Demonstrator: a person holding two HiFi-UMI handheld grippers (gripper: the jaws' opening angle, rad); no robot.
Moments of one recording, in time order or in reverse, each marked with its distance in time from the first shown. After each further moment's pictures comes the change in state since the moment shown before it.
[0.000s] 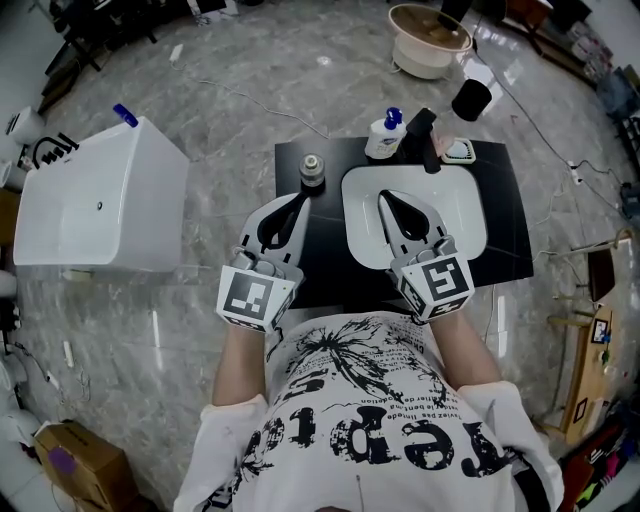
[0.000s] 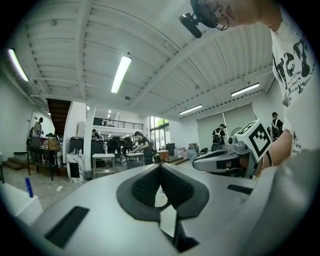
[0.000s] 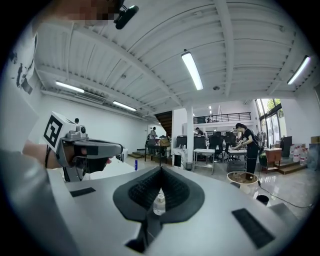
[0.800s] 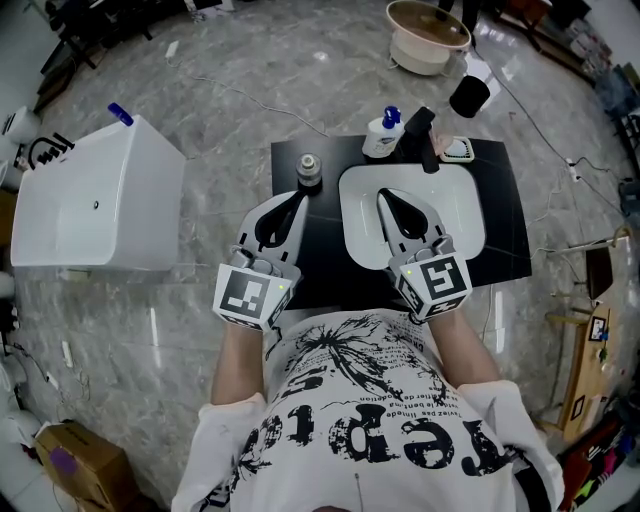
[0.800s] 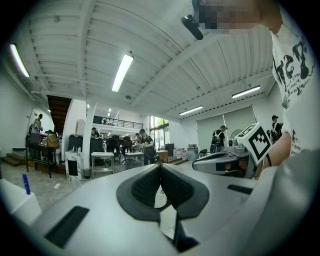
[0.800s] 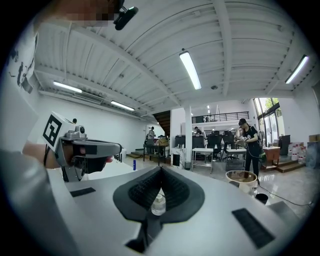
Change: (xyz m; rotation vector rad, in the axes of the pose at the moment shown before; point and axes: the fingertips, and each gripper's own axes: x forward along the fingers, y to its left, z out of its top) left arm 0.010 0.005 -0.005 -0.021 0.001 -0.010; right arm 0.008 -0.010 -0.006 0.013 0.001 -0.018
